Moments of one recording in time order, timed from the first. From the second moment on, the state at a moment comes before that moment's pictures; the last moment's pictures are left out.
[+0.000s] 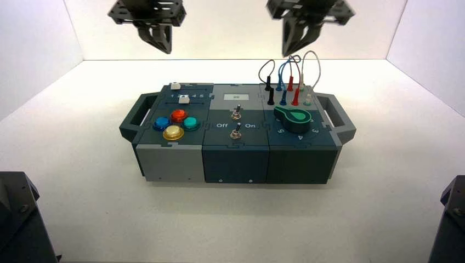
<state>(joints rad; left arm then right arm) -0.30 0.18 0.48 -0.16 0.44 0.19 0.43 0.07 0.54 0.11 0.52 0.07</state>
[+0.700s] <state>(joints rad) -0.39 0.34 0.35 -0.17 0.55 0.19 0.40 0.28 0.44 0.11 0.53 0.07</state>
